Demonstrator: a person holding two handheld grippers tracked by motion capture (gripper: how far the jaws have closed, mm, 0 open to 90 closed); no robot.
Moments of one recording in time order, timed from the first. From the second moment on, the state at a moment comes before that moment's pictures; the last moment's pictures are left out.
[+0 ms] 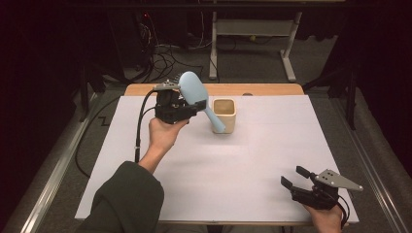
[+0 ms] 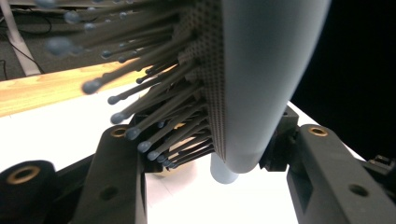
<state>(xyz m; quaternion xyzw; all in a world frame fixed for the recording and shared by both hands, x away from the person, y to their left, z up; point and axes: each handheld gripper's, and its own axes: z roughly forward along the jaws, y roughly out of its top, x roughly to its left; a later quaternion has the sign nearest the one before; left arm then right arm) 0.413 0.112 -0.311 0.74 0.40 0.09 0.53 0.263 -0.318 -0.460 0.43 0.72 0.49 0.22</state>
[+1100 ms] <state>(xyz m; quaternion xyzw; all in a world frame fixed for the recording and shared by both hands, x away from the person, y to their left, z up) 0.448 0.103 -0.294 0.73 0.43 0.13 0.52 0.262 -0.319 -0.461 0.43 0.72 0.49 0.22</state>
